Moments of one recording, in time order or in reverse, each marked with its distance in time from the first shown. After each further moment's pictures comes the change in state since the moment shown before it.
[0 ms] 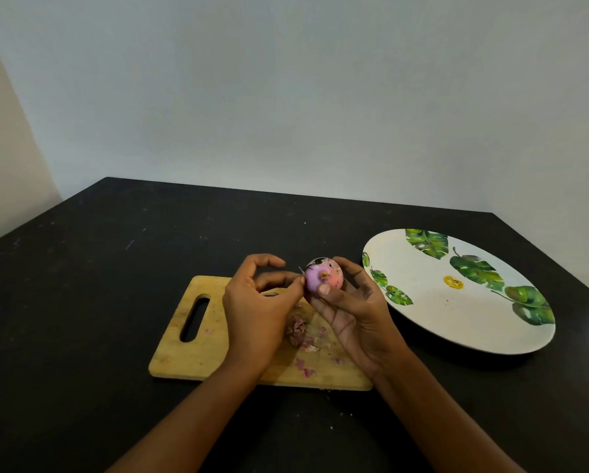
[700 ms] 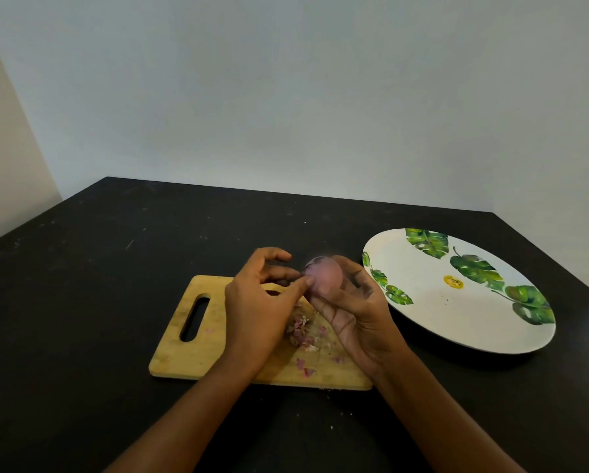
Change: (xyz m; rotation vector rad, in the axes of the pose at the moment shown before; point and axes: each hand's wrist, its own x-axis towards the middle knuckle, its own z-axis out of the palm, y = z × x) left_hand 0.004 0.004 -0.004 0.200 -0.071 0.088; right_hand -0.001 -0.001 0.000 0.012 -0.009 -0.010
